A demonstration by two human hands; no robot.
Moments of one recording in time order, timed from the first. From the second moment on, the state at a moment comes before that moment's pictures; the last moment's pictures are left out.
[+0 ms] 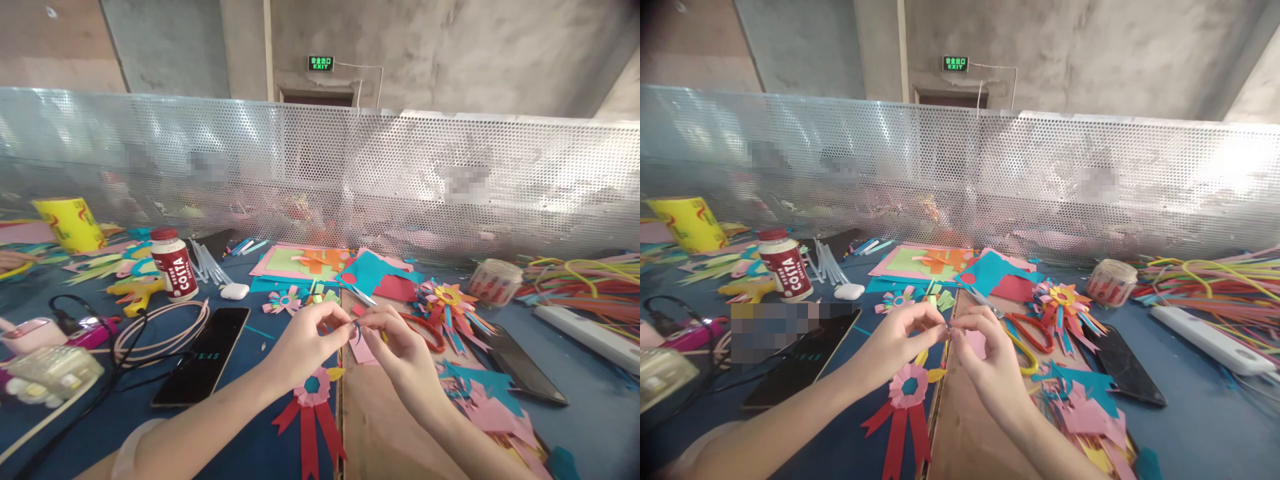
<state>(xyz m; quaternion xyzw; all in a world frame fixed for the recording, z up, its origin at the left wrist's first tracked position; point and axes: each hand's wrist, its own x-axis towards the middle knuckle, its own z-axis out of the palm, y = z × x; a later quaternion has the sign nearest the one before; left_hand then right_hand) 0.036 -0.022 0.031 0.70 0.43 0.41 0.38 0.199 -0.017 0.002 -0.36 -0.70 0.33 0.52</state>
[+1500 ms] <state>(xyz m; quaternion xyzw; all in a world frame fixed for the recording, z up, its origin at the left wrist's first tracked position) 0.044 -0.021 0.023 0.51 0.43 0.45 0.59 0.201 -0.012 -0.006 -0.29 -0.78 -0.12 0.54</state>
